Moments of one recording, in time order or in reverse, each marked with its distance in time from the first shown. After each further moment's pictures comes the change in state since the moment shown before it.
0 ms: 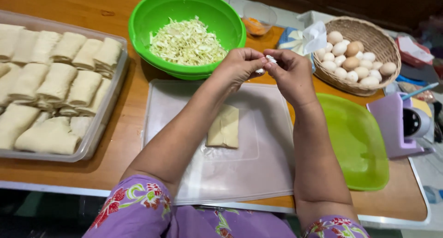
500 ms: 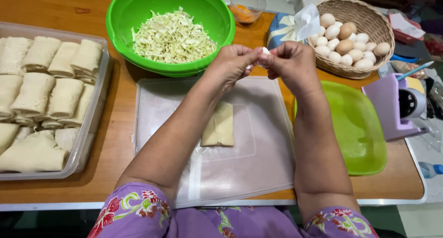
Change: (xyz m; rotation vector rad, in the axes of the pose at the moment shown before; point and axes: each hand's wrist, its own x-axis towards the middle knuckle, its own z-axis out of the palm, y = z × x) left_hand -0.006 -0.006 -0.002 -0.015 -0.073 -0.077; right_hand -0.003 -0.009 -0.013 -0.072 0.094 0.172
